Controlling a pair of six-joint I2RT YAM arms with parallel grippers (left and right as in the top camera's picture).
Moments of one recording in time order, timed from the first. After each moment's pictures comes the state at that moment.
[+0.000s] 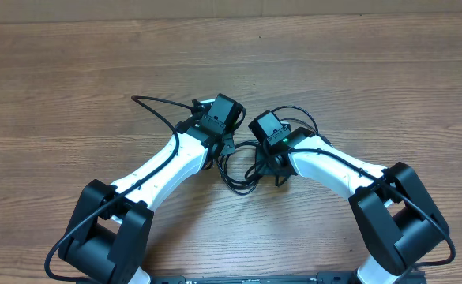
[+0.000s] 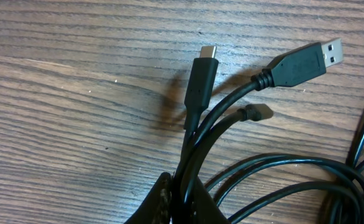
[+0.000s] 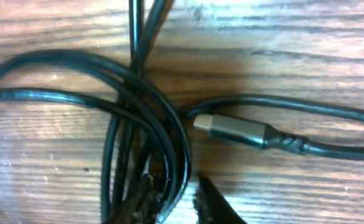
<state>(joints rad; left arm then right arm) -0.54 1.75 1.13 -0.59 -0.22 -0.70 0.60 1.83 1.06 -0.59 0.04 0.64</state>
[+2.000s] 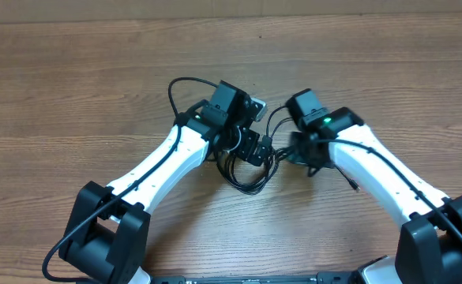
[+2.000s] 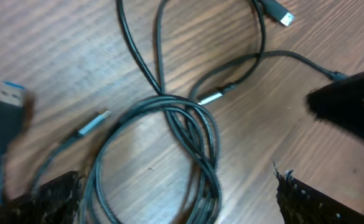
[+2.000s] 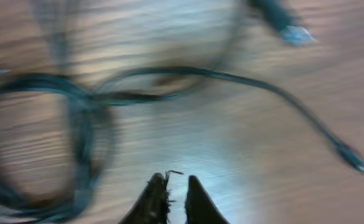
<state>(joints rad) -0.54 1.76 1.22 -0.58 0.36 -0.11 0.40 1.63 1.17 -1.00 0.09 0.63</state>
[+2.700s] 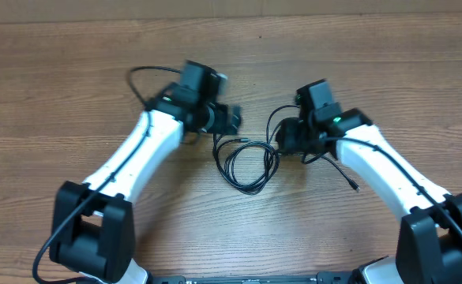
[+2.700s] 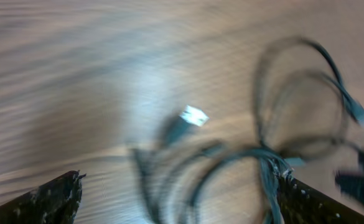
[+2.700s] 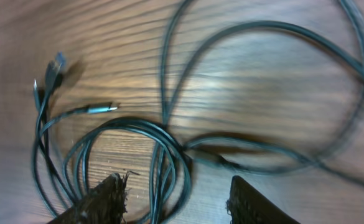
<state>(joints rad) -0.33 1.76 1.30 -0.63 0.23 -0.27 0.37 1.65 1.08 -0.62 -0.14 0.41</state>
